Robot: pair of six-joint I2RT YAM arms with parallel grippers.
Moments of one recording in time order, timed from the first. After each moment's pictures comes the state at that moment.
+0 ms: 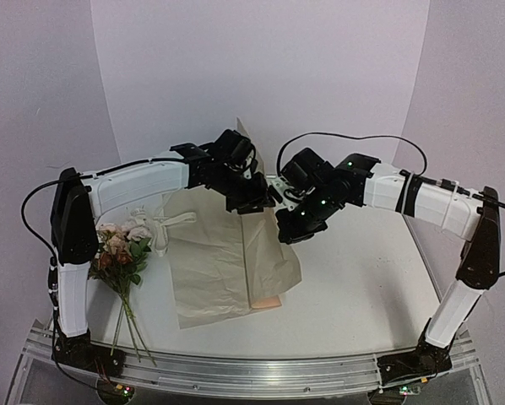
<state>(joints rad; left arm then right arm) -0.85 2.04 1.90 -0.63 0.23 -0.85 0.89 1.74 1.60 -0.92 -0.02 0.38</state>
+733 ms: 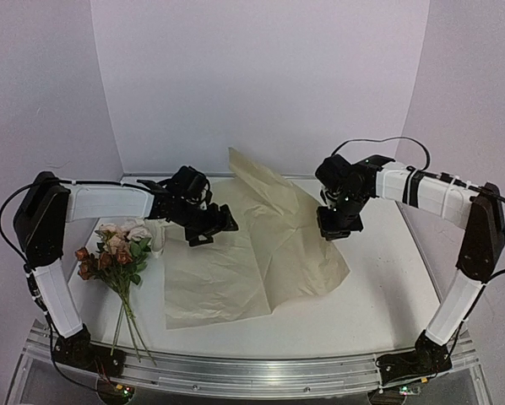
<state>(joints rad) -0.69 1.82 1.26 -0.33 0.25 -0.86 0.63 1.74 1.47 -1.02 0.10 0.50</state>
